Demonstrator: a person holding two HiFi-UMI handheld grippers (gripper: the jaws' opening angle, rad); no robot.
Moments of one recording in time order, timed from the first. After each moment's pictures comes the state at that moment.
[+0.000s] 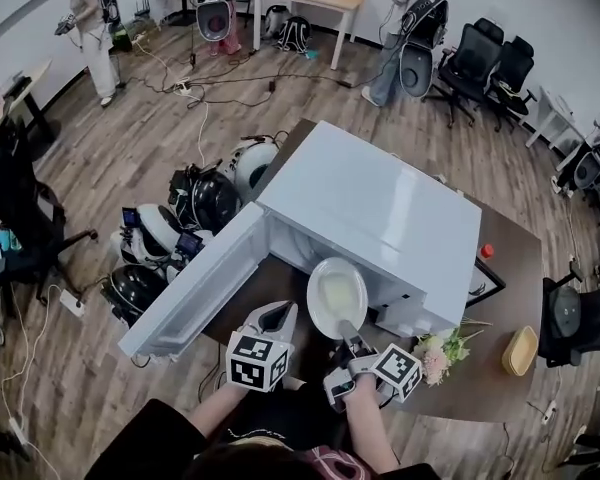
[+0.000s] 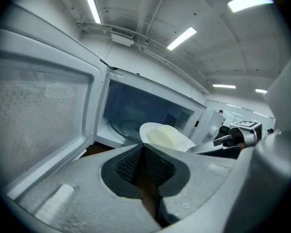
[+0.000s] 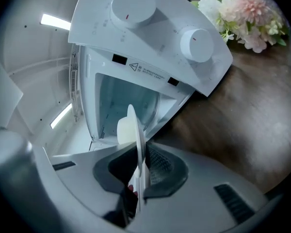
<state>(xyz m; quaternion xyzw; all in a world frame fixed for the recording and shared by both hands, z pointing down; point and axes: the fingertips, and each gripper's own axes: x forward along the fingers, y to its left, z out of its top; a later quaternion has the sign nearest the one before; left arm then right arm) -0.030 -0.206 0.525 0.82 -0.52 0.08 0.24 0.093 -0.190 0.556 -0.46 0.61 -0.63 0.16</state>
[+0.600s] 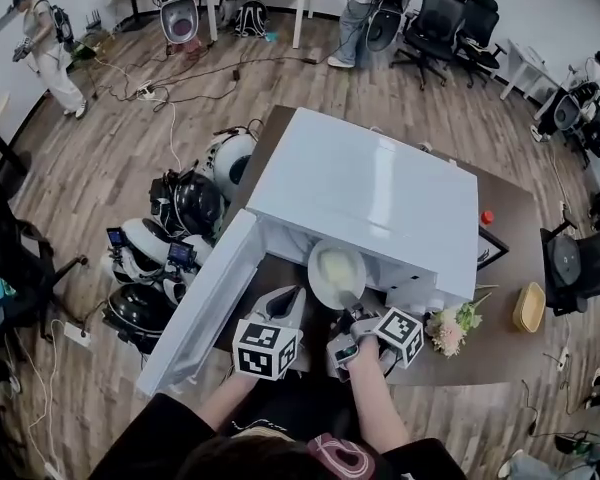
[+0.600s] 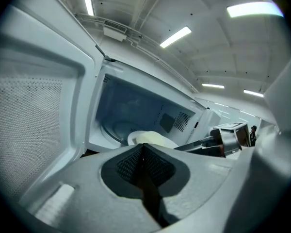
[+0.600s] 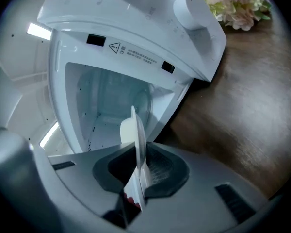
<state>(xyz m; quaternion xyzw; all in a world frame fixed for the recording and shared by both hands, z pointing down) -0.034 -0.239 0.526 0.85 -0.45 0.09 0.24 0.075 -0.233 0.582 -0.51 0.53 -0.65 0.20</state>
